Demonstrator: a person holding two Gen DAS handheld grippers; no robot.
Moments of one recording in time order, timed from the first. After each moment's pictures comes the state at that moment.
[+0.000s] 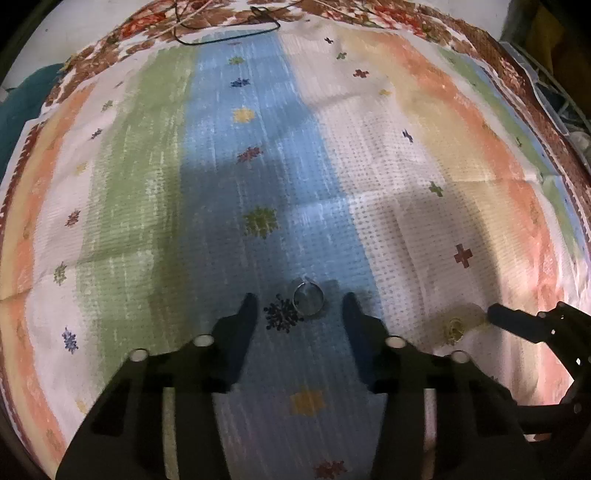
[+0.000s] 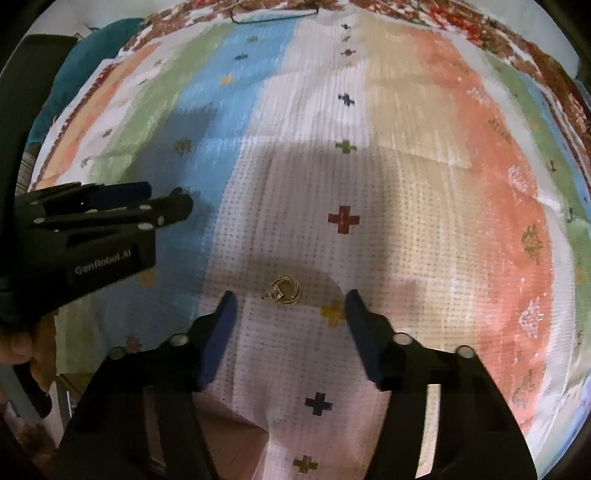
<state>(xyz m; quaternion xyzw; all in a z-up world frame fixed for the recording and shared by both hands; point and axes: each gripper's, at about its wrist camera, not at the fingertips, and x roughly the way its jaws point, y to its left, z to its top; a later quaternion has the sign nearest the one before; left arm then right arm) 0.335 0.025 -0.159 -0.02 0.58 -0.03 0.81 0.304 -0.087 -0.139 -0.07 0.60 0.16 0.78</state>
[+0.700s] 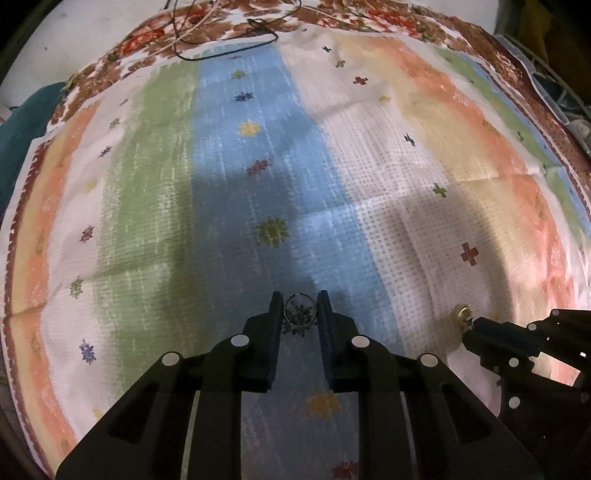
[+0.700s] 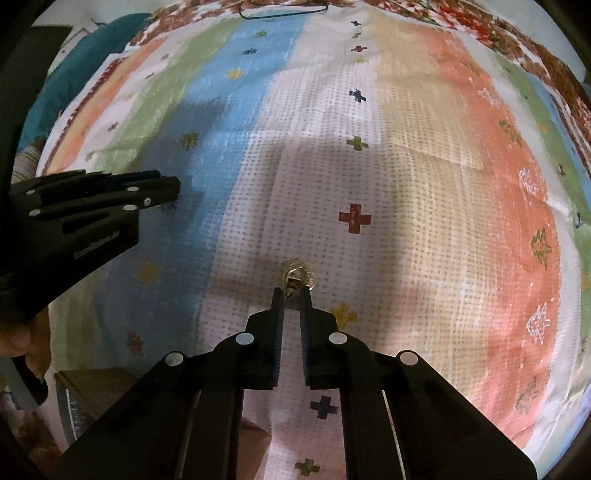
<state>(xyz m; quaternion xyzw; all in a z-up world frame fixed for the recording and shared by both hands) 0.329 0.025 -0.152 0.01 0.56 -0.02 0.83 0.306 -0.085 -0.142 -0.07 0.60 0.17 0.78</state>
